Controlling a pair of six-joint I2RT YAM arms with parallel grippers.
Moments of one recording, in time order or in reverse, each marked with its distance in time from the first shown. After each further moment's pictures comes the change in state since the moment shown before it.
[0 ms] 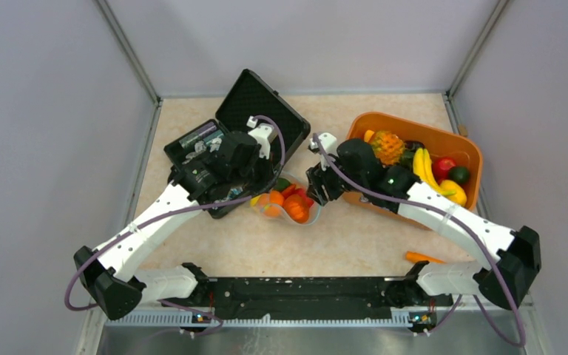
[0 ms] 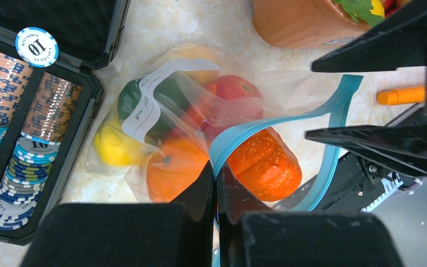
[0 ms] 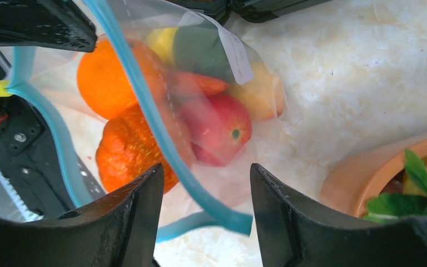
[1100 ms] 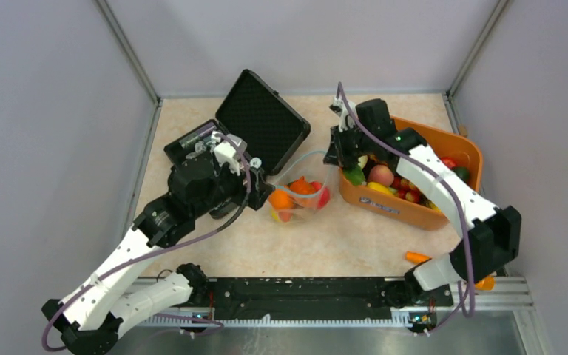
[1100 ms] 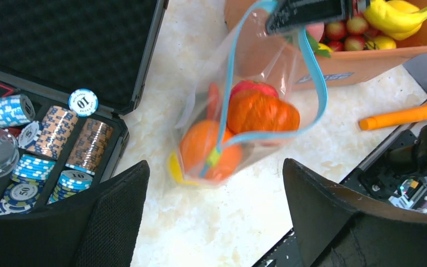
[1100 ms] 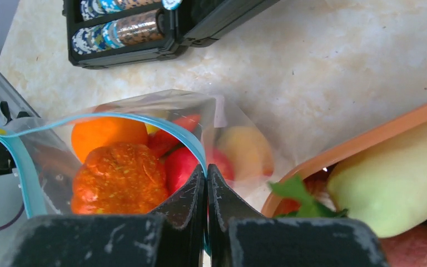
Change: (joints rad) left arm 0.006 -0.352 -0.177 0.156 -0.021 0.099; right arm -0.267 0.208 0.258 -0.147 -0.224 0.051
